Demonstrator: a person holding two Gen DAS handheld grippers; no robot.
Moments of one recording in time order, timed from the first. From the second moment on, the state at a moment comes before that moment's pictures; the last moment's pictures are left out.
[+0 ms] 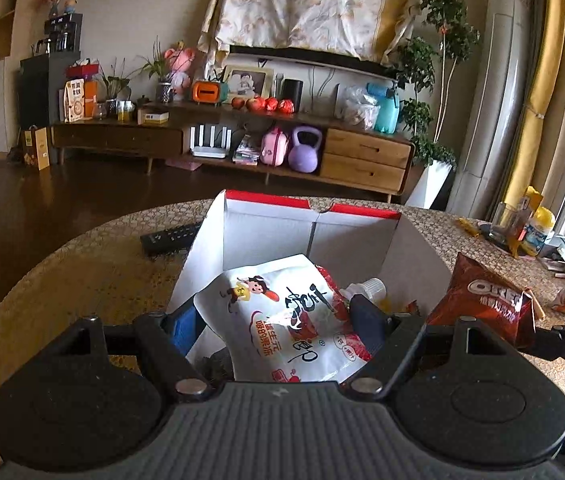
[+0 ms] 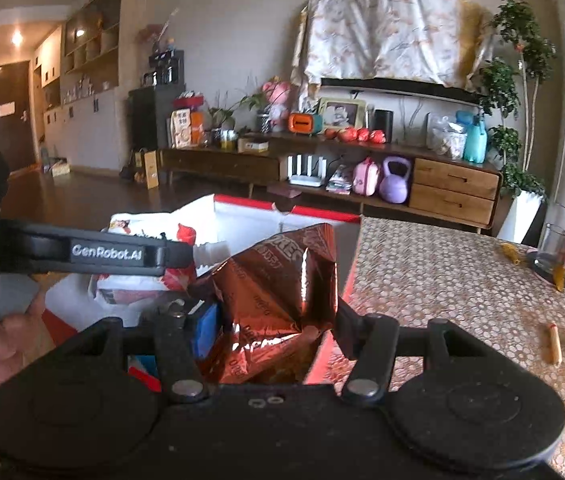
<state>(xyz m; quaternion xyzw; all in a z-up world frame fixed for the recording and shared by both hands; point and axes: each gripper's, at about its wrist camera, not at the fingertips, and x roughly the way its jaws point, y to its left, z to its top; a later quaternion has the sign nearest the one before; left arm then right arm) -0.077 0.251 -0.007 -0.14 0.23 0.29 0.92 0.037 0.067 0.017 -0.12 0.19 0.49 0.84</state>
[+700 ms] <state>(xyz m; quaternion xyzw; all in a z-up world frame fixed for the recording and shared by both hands) -0.067 0.253 -0.014 -0.13 0.24 0.29 0.92 0.023 0.079 0.009 -0.16 0.18 0.50 0.83</state>
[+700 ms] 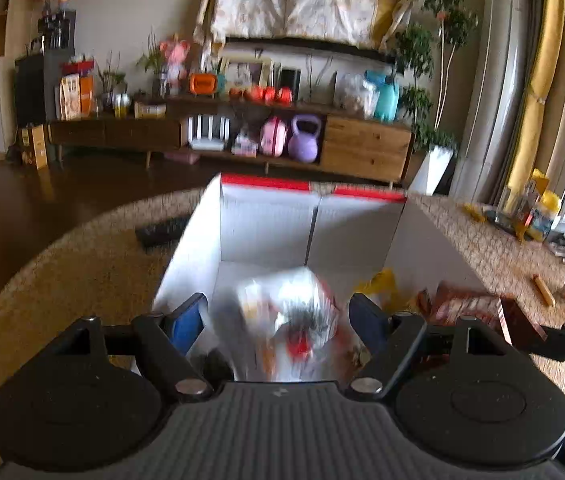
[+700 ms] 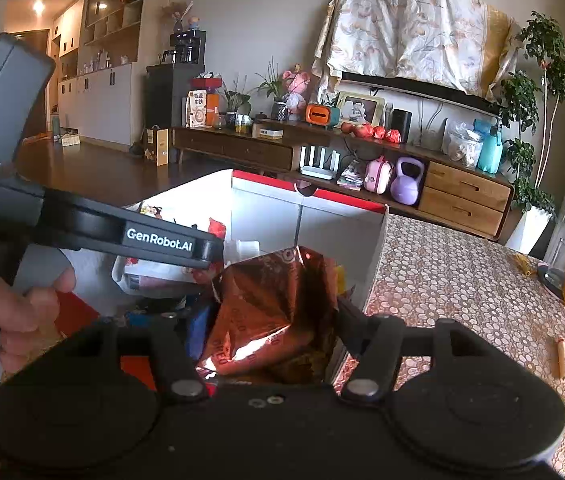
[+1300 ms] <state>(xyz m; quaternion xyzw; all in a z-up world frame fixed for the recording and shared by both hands) -0.065 0.229 0.013 -0.10 0.23 0.28 0.93 0.022 0.055 0.024 -0.13 0.16 0.48 0.85</state>
